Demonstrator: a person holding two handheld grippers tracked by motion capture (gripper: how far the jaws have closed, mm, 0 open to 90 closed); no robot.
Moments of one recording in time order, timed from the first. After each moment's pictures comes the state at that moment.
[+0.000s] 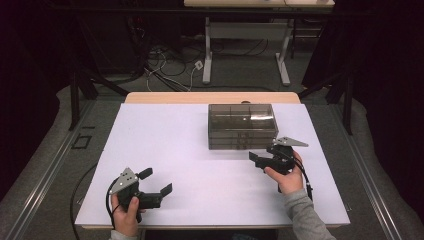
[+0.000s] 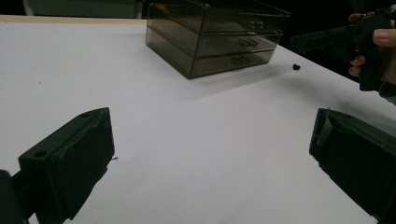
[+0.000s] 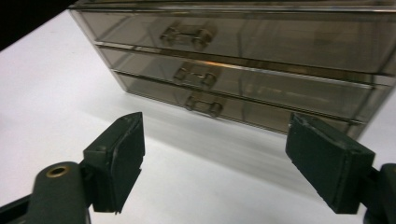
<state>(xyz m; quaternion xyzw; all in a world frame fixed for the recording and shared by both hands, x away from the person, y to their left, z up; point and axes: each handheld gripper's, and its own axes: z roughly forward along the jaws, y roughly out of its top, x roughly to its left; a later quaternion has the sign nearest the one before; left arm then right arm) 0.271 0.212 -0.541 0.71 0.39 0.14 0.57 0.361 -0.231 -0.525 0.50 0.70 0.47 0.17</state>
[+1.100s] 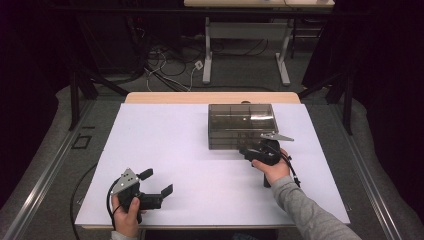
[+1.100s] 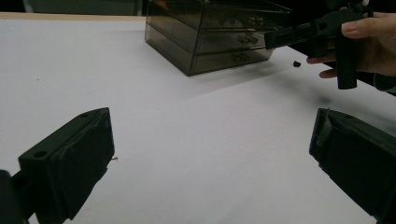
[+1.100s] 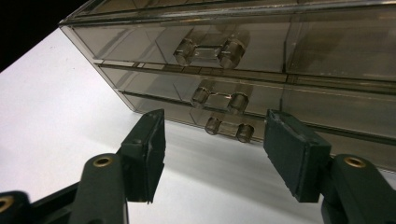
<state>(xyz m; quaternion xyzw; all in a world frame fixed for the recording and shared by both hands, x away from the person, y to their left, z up) 0.270 0.210 -0.542 0.72 0.39 0.14 0.56 0.385 -0.200 -0.535 0.54 0.68 0.47 0.15</state>
